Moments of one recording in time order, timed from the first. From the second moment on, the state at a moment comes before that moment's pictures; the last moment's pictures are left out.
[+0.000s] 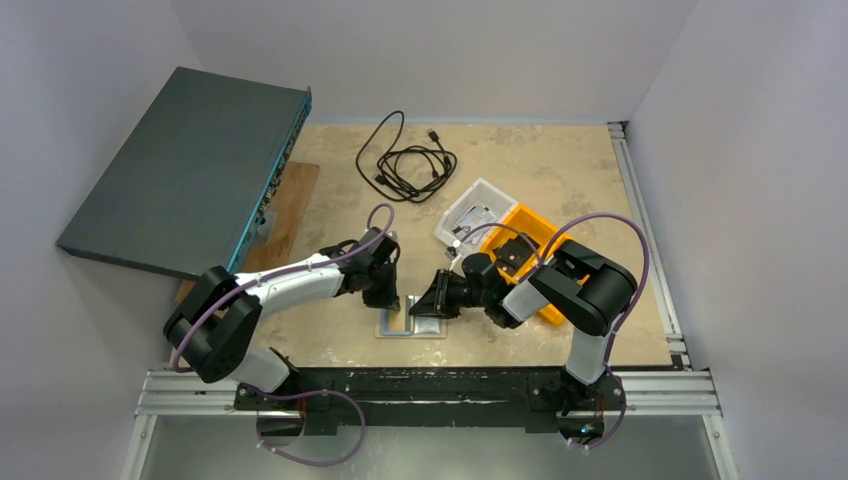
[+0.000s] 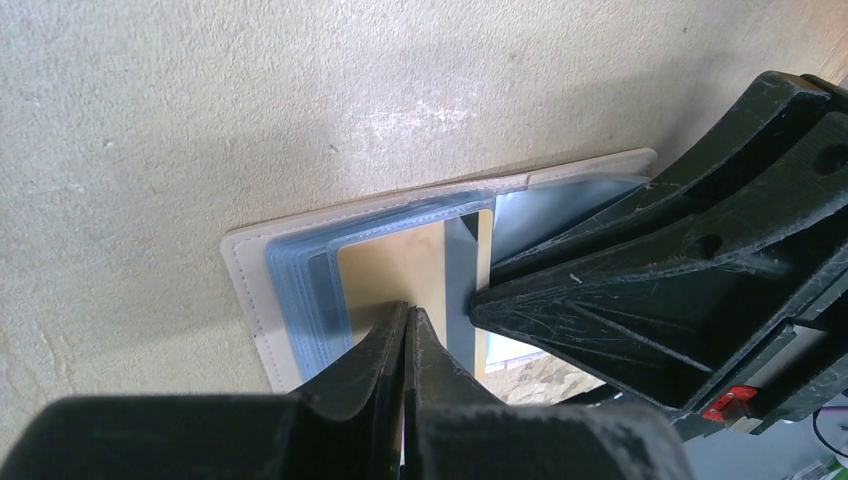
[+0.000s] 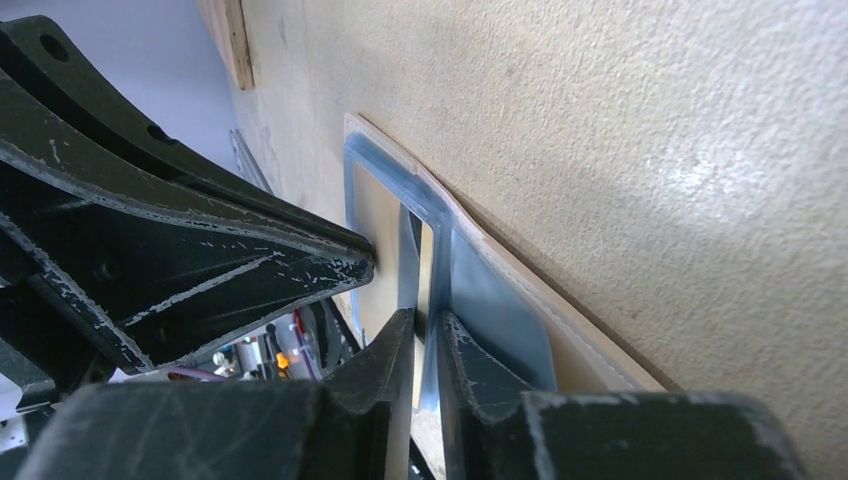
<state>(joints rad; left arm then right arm) -0.71 1.48 0.77 -0.42 0.11 -0.76 0.78 1.83 0.49 0.81 -0.47 1.14</state>
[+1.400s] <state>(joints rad) -0.71 1.47 0.78 -0.49 0.05 -0.74 0.77 1.83 0.44 0.88 -0.47 1.17</state>
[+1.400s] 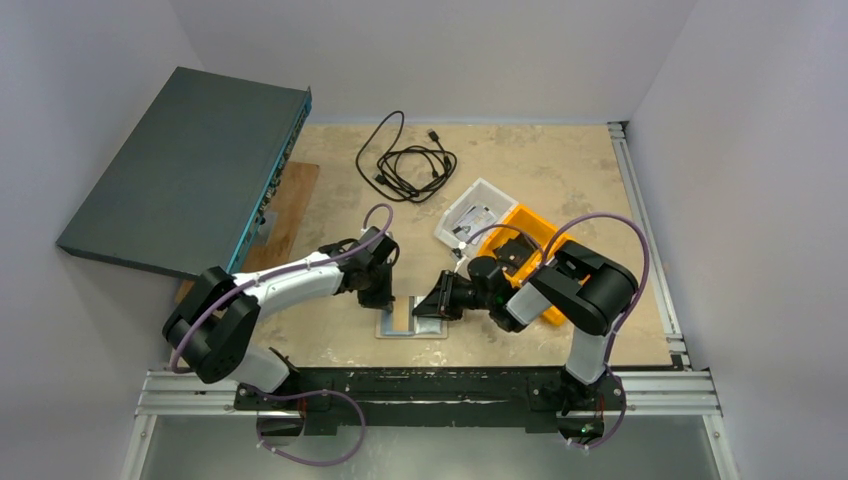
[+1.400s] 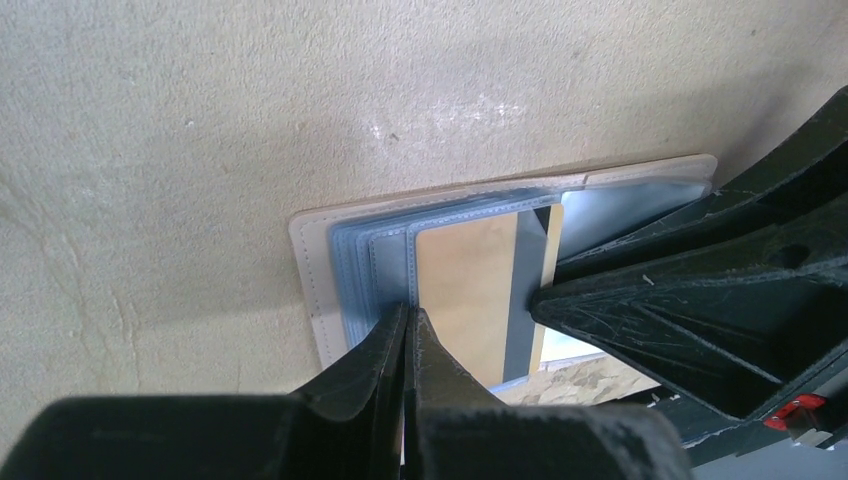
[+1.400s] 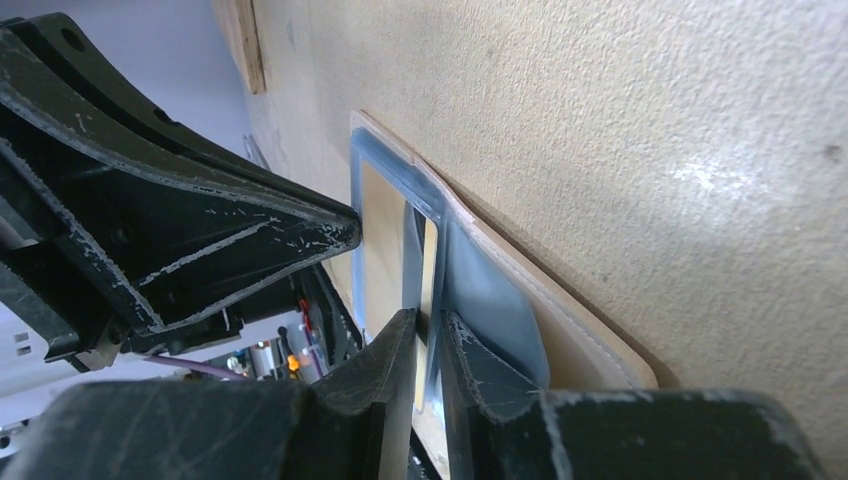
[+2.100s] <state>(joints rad) -0.71 1.50 0.80 -0.50 0.05 -0.77 0.76 1.89 0.40 1.09 -0.52 1.26</state>
